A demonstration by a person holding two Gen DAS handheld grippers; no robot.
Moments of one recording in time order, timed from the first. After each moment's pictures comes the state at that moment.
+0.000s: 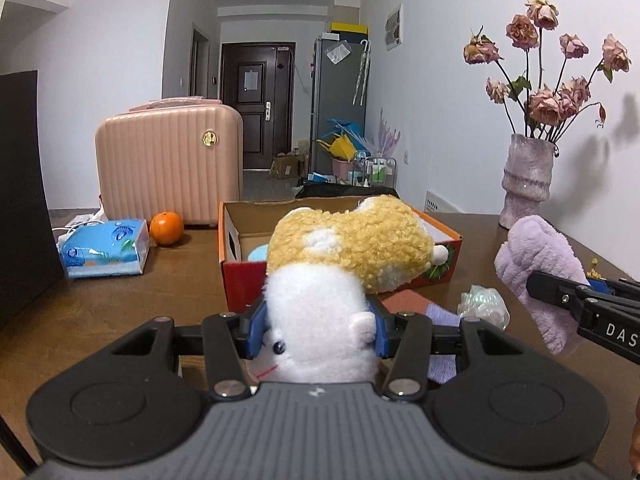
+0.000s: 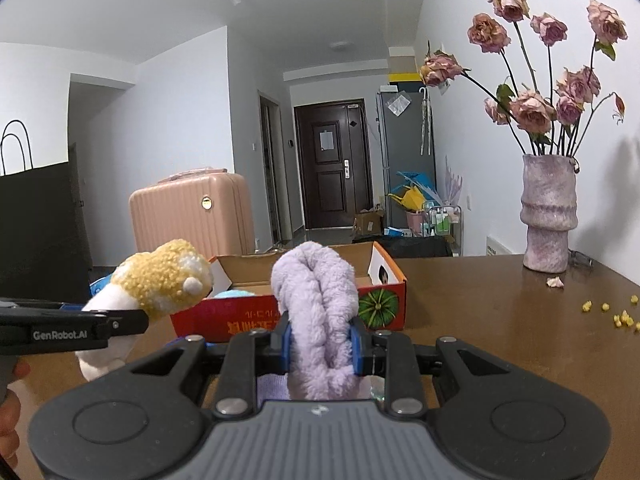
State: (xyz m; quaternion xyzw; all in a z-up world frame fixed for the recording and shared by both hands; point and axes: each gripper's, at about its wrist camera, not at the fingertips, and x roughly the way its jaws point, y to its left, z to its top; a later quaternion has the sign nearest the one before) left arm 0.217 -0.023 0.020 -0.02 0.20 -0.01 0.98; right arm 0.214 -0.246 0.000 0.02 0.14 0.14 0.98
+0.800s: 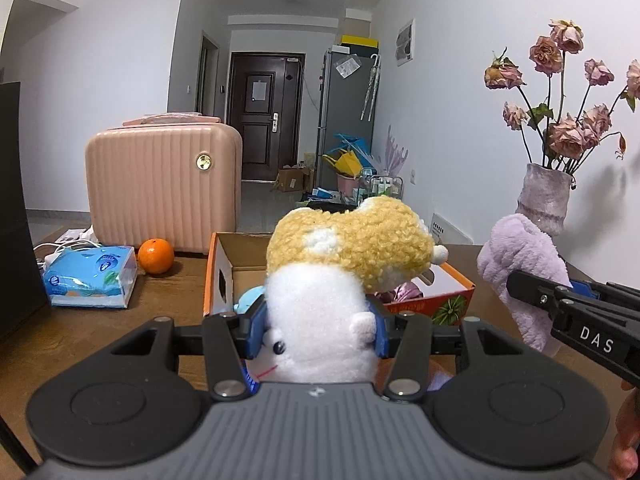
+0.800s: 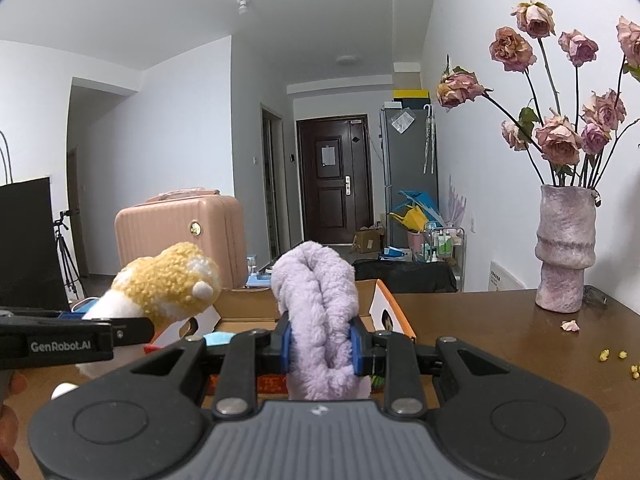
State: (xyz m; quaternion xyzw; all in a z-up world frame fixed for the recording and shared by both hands) left arm 0.271 -0.025 0.042 -0.04 0.18 0.00 0.98; right arm 0.279 -0.233 0.023 0.01 0.12 0.14 0.98
